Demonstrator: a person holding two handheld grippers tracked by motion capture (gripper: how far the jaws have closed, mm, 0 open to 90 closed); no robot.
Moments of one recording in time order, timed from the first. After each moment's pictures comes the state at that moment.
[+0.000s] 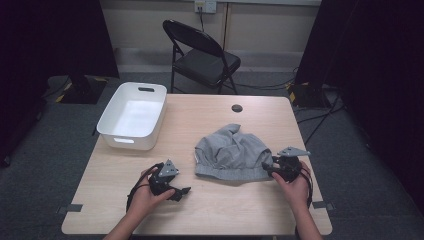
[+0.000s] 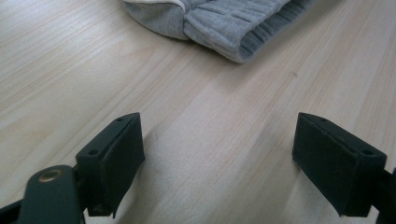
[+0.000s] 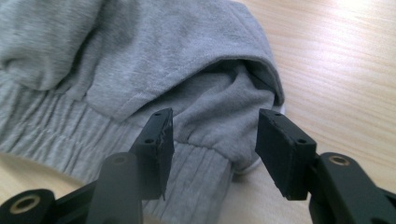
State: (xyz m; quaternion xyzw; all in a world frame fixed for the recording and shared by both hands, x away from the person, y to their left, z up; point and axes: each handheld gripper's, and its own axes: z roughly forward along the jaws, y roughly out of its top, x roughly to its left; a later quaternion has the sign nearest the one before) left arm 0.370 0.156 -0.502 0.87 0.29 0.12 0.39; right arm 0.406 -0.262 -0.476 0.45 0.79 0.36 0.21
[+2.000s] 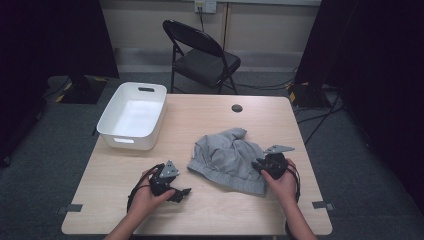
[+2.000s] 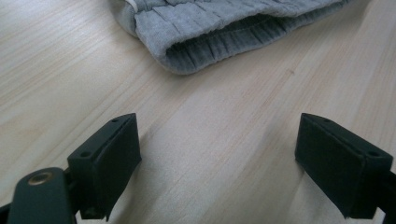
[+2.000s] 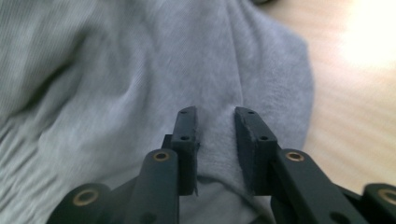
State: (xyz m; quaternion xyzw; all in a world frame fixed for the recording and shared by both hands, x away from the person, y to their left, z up) left arm 0.368 0.156 -0.502 0.87 0.29 0.12 0.38; right arm 0.414 -0.230 -0.485 0.44 0.81 0.35 0.16
